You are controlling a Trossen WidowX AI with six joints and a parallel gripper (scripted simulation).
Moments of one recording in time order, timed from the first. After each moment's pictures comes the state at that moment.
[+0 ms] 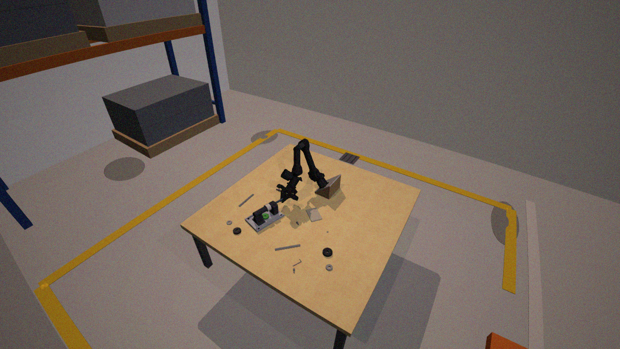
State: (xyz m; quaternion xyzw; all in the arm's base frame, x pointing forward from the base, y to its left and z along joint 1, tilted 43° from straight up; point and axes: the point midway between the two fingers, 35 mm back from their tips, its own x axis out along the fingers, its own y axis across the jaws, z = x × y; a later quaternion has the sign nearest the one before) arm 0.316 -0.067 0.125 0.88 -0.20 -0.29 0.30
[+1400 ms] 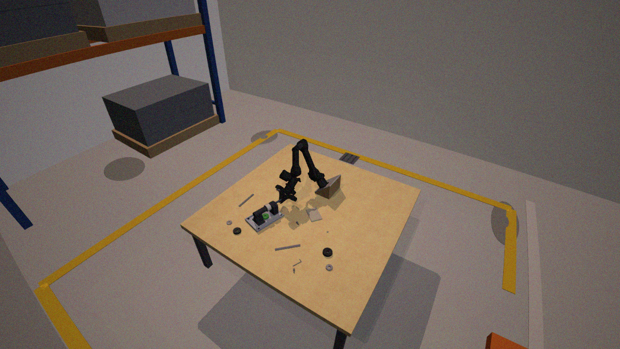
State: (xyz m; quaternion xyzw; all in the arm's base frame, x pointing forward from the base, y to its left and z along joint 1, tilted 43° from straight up) arm 0.328 -0.068 0.127 0.88 -0.20 -0.29 0.30
